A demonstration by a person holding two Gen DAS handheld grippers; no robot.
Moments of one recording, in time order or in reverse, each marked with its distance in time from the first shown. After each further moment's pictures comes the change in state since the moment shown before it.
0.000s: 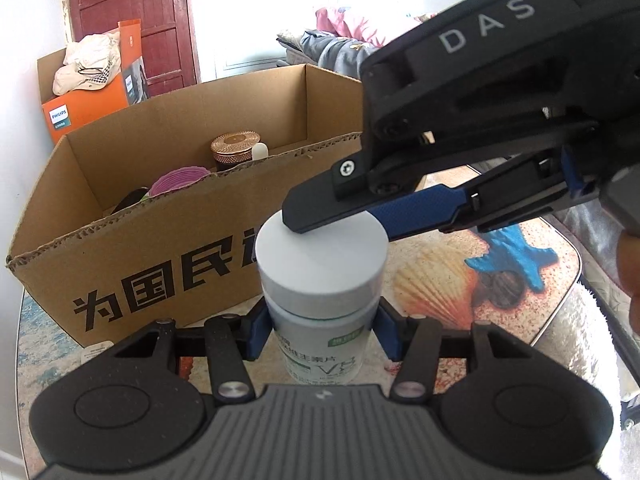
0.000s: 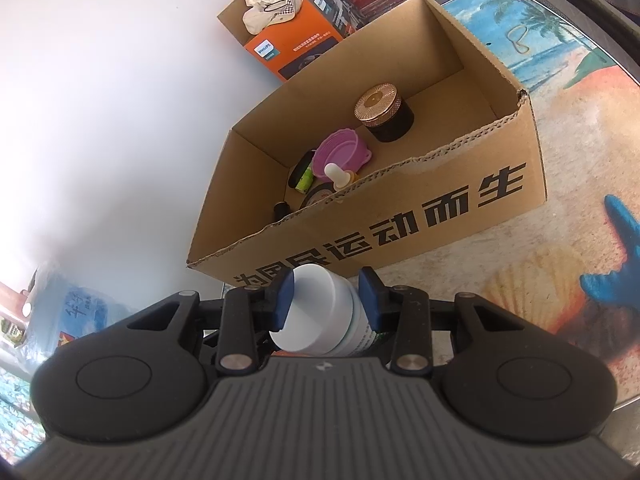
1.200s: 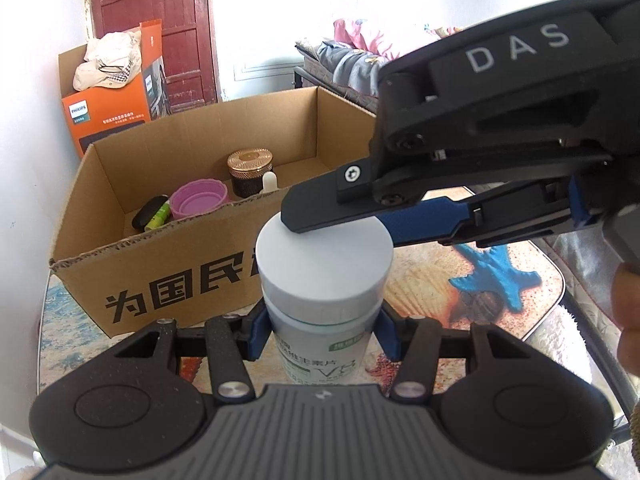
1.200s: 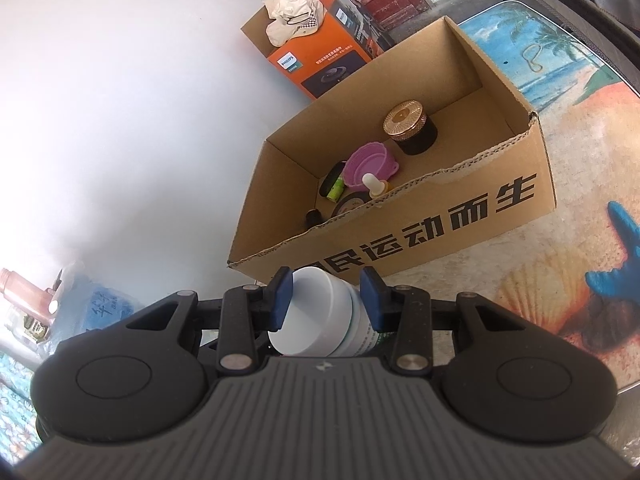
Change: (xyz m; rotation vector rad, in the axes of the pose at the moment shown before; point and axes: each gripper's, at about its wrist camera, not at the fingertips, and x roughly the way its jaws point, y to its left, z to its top) left arm -0.041 -0.009 0.011 -0.053 -0.014 0.039; right arm -0.033 0.022 -0.008 -0.026 -0.046 0.063
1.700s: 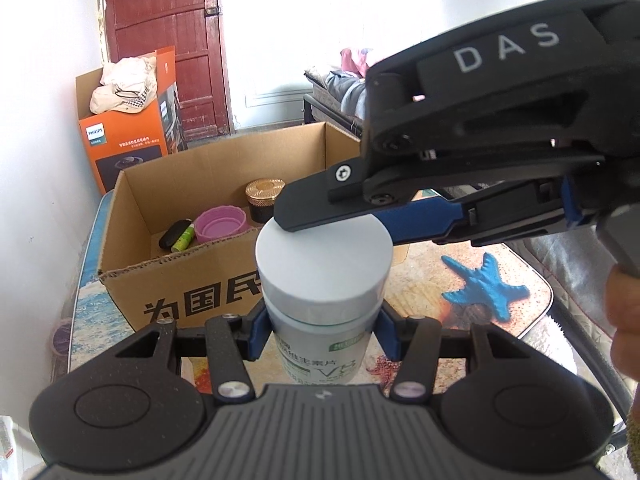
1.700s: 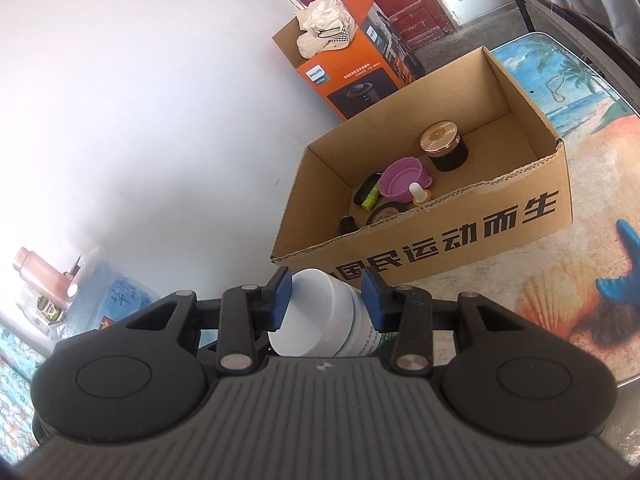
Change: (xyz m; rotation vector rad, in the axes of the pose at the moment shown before) left arm -0.044 -0.003 -0.002 0.004 -0.082 0.033; right arm -0.029 0.037 -0.012 -0.080 -0.048 0.041
